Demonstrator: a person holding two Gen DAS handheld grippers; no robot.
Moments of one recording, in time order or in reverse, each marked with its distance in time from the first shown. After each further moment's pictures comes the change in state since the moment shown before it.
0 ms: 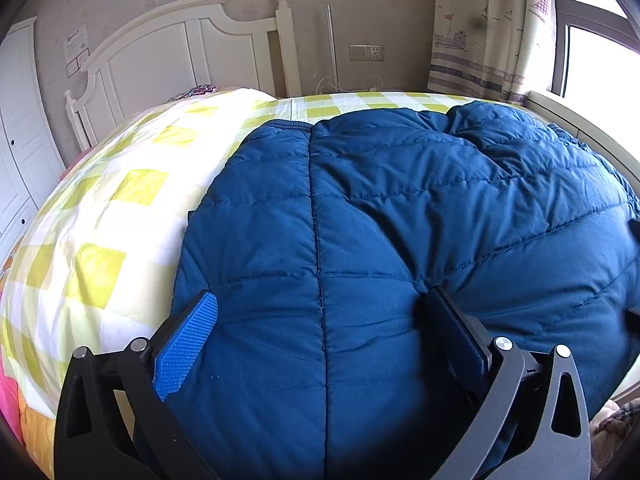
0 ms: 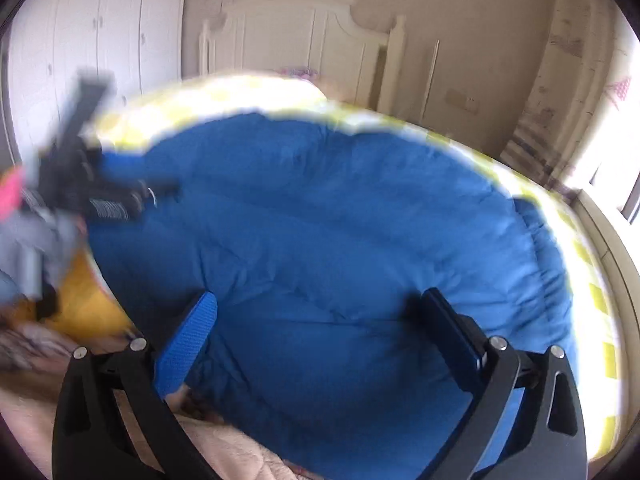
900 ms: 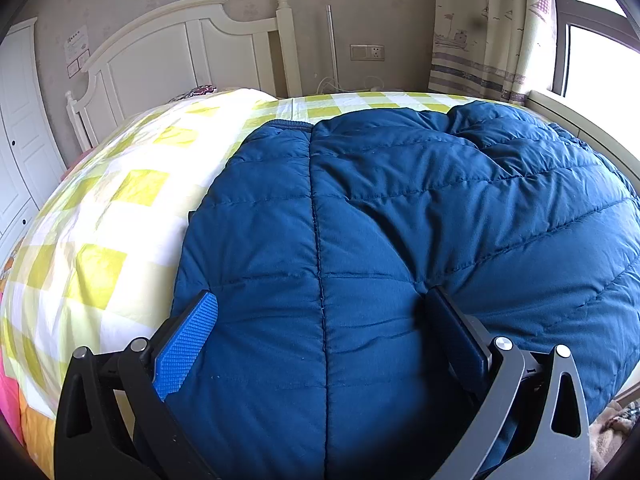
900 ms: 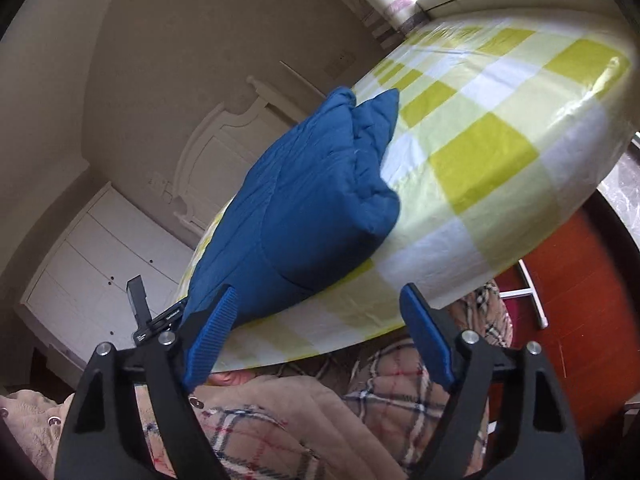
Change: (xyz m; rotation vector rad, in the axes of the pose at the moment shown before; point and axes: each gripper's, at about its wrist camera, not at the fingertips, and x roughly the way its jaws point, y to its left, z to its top) left arm 0.000 -0.001 -0.001 -0.001 -0.002 0.005; right arm -0.076 -0.164 -0.180 0.939 -0.223 0.371
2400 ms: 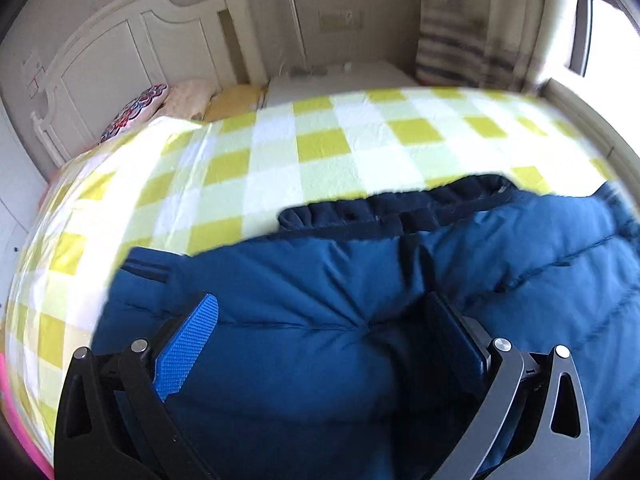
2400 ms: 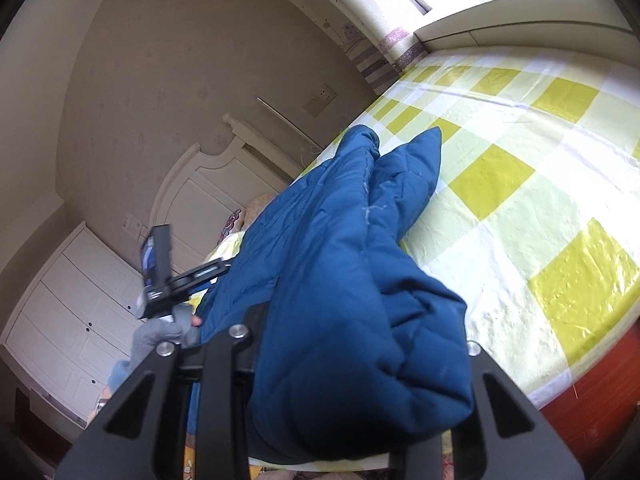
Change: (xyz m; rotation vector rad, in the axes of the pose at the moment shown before) left arm 0.135 -0.134 0.161 0.087 0.184 0.050; right arm 0.067 0.051 0.066 0.054 -0.157 -0.126
